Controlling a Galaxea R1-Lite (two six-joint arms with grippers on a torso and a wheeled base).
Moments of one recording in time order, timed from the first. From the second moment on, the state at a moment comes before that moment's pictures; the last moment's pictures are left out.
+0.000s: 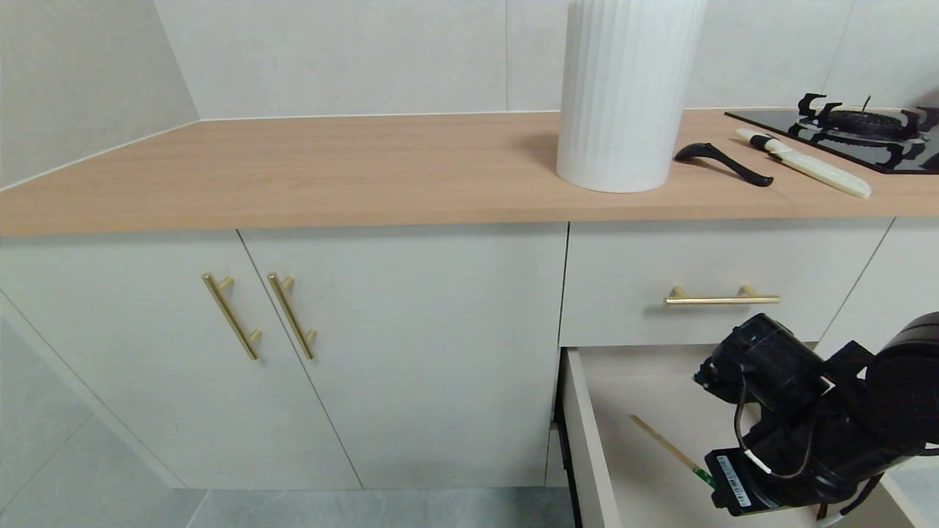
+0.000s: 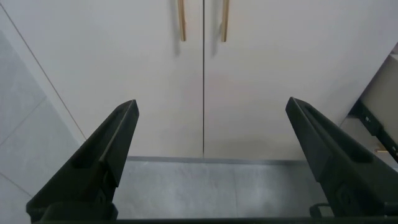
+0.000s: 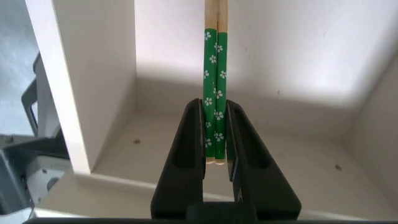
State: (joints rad) left arm 0.01 0.00 0.00 0.00 0.03 -0.01; right arm 0.52 1.71 -0.87 0.43 -0.04 0.38
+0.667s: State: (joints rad) left arm 0.01 0.00 0.00 0.00 0.03 -0.01; right arm 0.52 1.88 -0.75 0.00 -0.22 0.38
